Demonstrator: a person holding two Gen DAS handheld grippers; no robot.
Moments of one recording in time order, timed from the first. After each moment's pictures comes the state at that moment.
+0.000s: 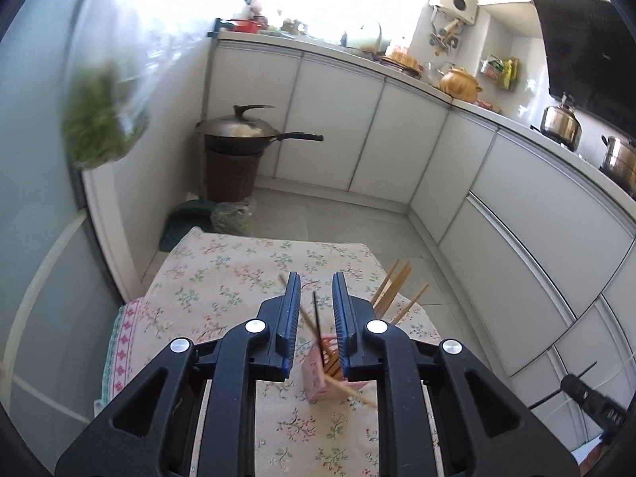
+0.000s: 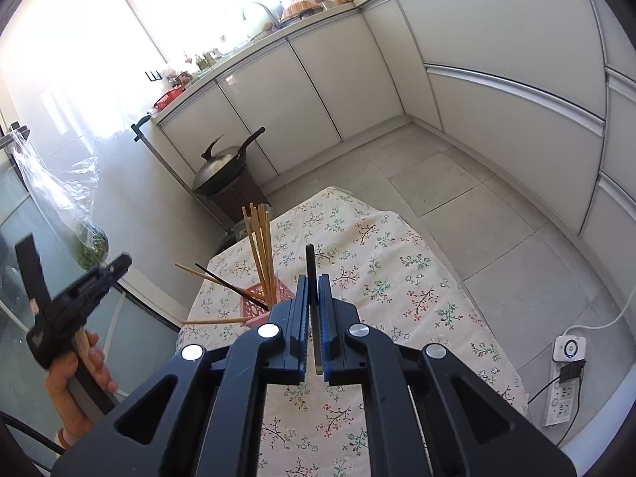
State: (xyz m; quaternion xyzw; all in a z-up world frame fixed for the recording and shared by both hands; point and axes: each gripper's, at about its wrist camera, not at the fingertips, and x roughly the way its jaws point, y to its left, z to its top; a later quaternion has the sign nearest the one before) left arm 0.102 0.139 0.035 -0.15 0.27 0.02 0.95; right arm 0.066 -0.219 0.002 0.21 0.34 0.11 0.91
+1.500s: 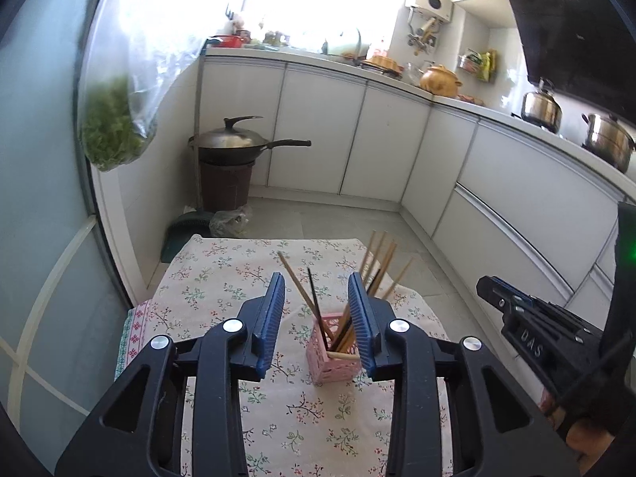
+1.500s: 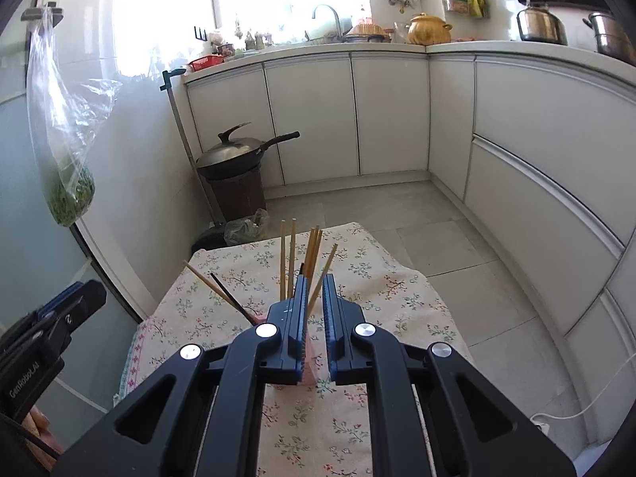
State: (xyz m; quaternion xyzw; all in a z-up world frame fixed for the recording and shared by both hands) left arm 0.067 0.118 0.033 -0.10 0.26 0.00 0.96; right arm 0.109 -0.088 0.015 0.03 0.29 0.11 0.95
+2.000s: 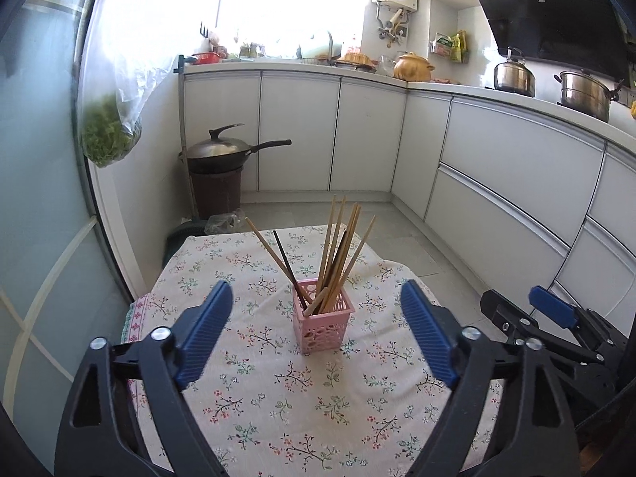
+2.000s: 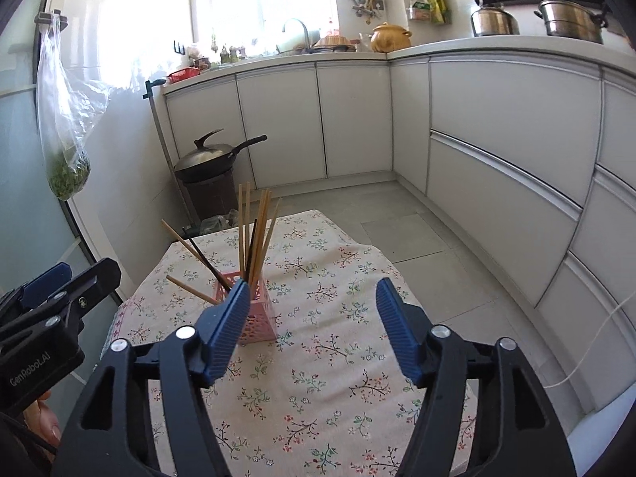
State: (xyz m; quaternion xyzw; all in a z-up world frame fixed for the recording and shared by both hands) left arm 0.013 0.068 0.006 -0.04 0.24 0.00 0.97; right arm 0.025 -0.139 -0.016 0.05 0.26 0.05 0.96
